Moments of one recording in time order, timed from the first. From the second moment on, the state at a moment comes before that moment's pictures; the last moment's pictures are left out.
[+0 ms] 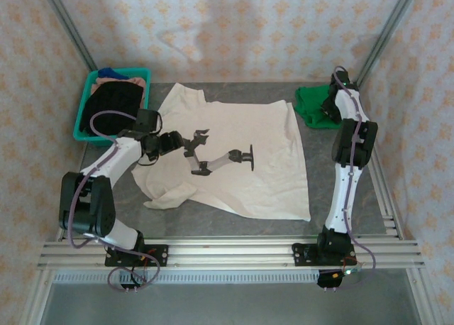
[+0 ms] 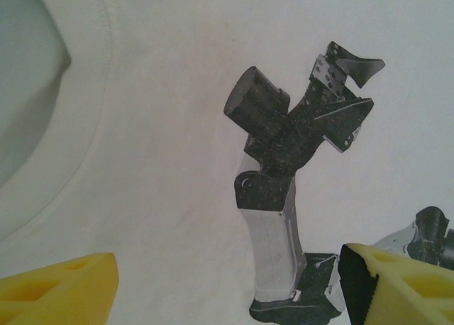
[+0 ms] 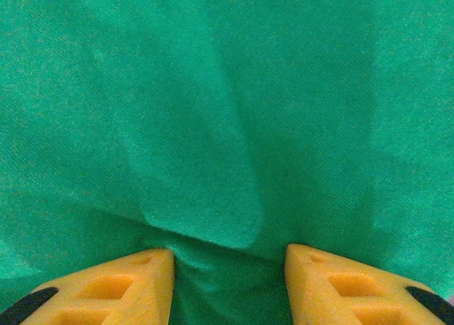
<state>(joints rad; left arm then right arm) -0.07 1.53 1.02 -0.54 0.17 -0.55 -0.17 2.49 2.22 -0.93 0.17 0.68</state>
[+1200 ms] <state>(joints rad) -0.15 1.85 1.24 -0.60 0.13 -0.54 0.21 1.90 1.19 -0.51 0.25 0.66</state>
